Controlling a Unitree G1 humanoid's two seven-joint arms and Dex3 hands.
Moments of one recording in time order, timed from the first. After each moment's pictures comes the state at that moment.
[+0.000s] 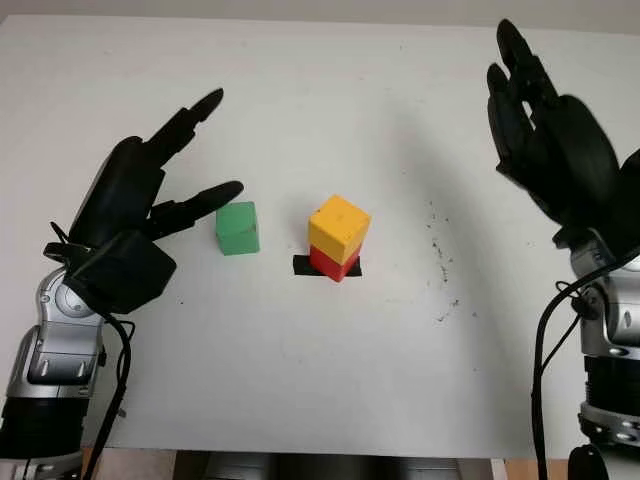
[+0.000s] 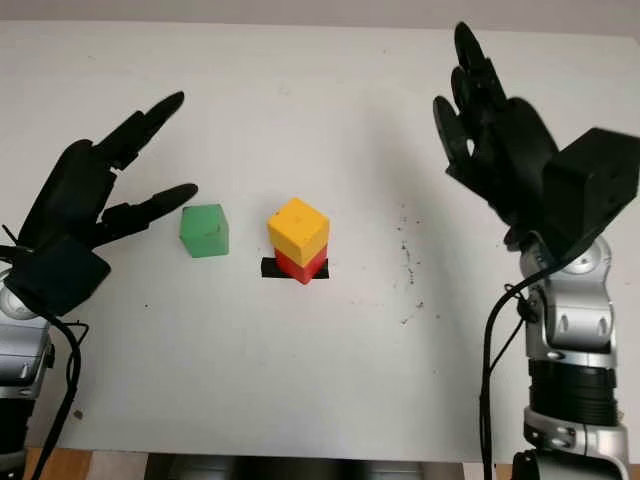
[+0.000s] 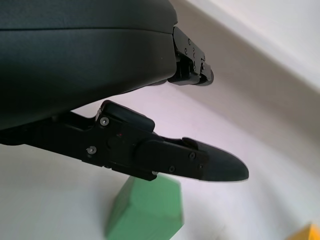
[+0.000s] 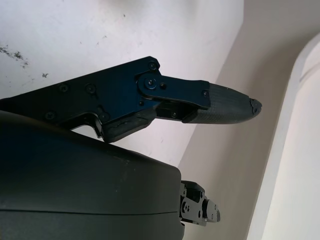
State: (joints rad) left arm -0.33 0.58 0.09 -0.07 0.37 -0.13 -0.27; right arm -0.46 -0.40 -0.22 -0.01 0.12 0.18 0.28
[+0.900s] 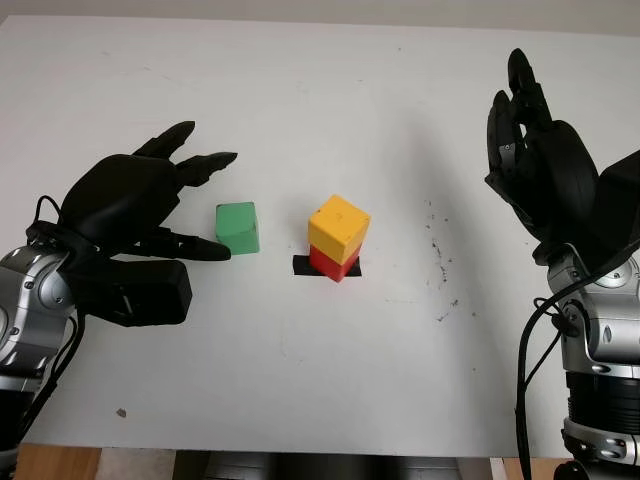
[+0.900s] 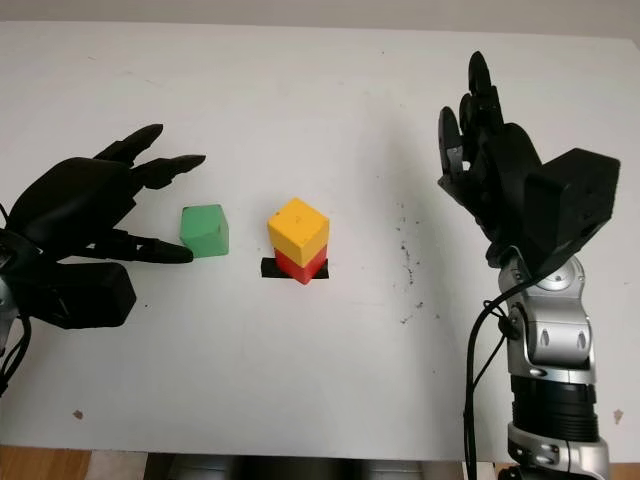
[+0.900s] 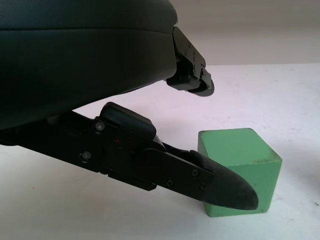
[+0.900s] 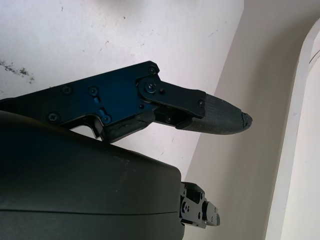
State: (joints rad) left arm -0.38 0.74 -0.03 -0.04 0.69 -0.13 -0.27; right arm -0.42 -0.36 -0.20 -0.06 0.12 0.25 0.20
